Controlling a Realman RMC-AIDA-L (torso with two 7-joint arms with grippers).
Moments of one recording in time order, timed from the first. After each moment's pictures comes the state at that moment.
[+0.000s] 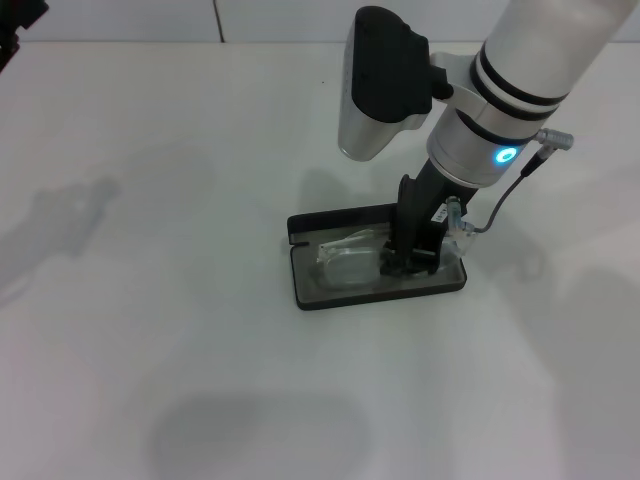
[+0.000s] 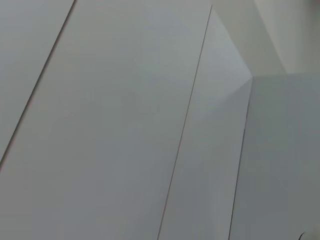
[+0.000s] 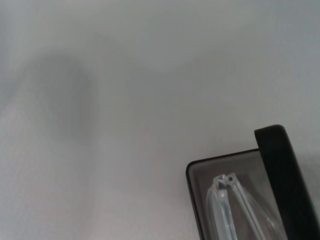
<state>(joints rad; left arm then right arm) -0.37 -2.00 0.58 0.55 1.33 1.86 -1.34 1.14 2.03 -1.70 -0.79 -2.26 -1.38 2.17</state>
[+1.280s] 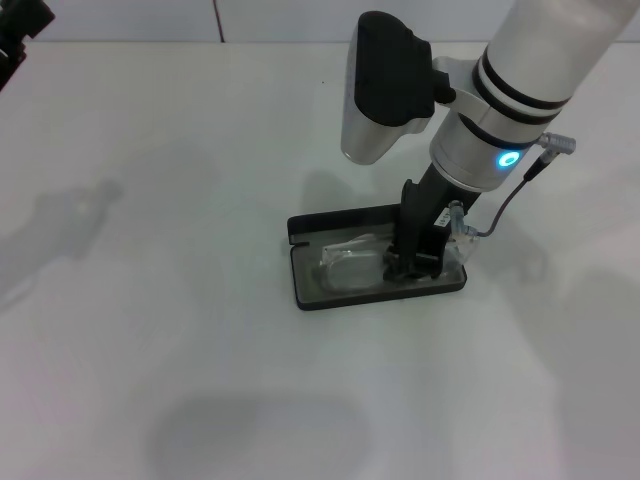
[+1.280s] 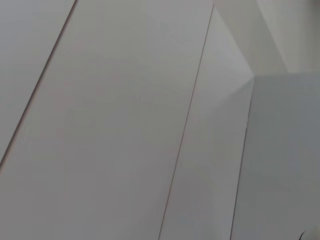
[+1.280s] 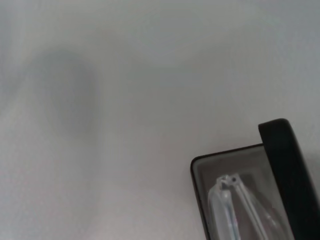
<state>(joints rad) -0.36 -2.00 0.58 0.54 1.34 1.86 -1.32 1.13 2.03 -1.70 -0.79 -2.26 -1.39 2.17</state>
